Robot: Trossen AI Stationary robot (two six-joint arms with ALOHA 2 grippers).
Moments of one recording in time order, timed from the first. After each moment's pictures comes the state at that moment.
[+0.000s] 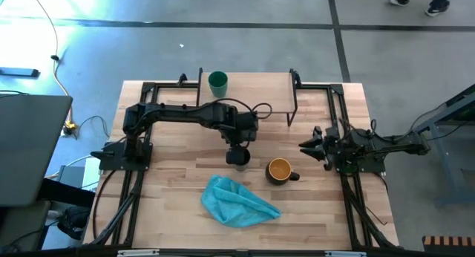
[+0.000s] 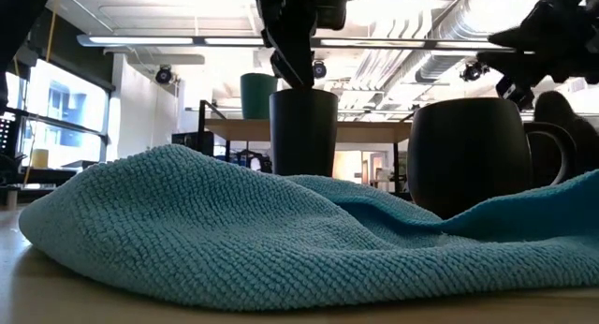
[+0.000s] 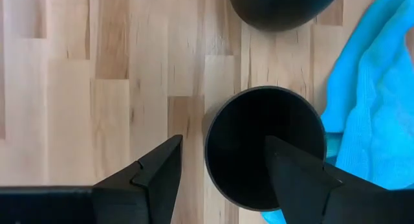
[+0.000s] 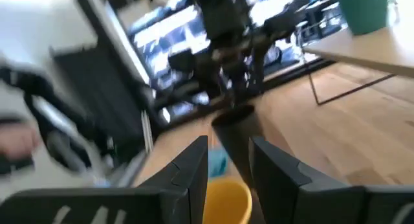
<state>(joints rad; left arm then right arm) 0.16 1.96 1.80 -1.06 0.10 0.02 0.11 0.02 0.02 0.05 0.05 0.41</state>
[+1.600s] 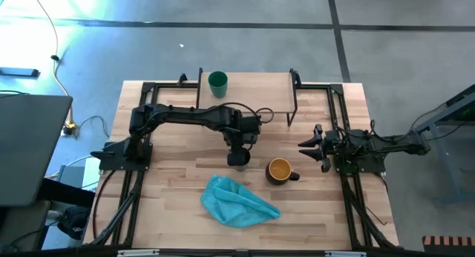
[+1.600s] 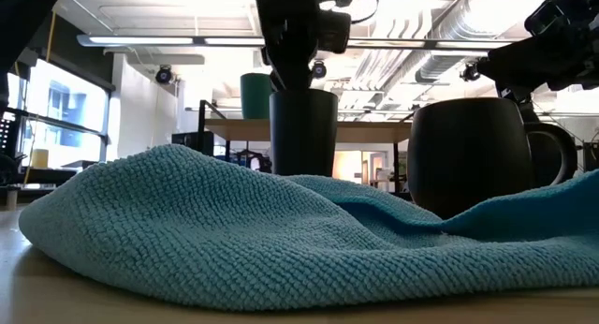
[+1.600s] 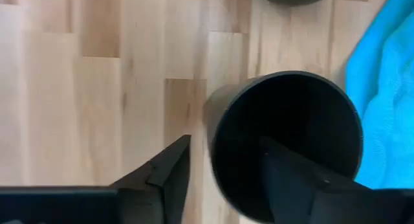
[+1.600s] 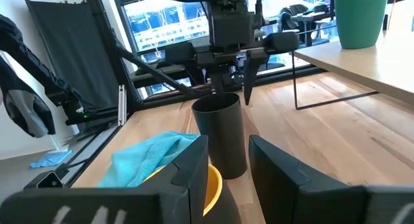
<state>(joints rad) 0.16 2.03 1.80 -1.09 0.11 0.01 0.11 0.02 0.02 -0.01 0.07 0.21</state>
